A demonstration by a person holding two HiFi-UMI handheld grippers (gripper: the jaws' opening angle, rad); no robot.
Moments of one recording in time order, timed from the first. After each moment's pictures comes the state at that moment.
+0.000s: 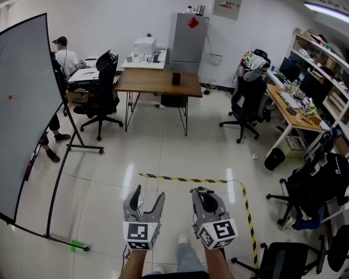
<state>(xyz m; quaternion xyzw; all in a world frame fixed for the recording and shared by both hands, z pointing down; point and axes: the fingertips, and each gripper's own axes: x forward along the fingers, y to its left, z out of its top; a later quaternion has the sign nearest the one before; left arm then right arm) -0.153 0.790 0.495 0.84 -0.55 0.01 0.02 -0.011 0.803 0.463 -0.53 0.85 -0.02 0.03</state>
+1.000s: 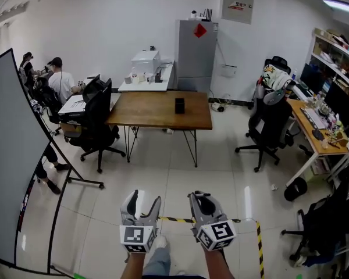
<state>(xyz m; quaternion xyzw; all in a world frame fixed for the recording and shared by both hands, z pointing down) -0.077 0.367 0.479 0.81 -0.58 0.03 0.01 0.073 0.366 0.468 -0.48 0.87 -0.06 0.06</state>
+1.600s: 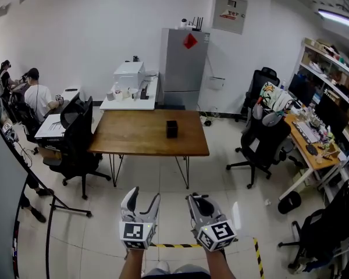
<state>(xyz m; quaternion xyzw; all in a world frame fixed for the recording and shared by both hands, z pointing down) -0.129 0.106 0.461 0.85 -0.53 -0.01 0.00 0.011 0.137 0.450 -0.51 0.86 -0.03 0.04</state>
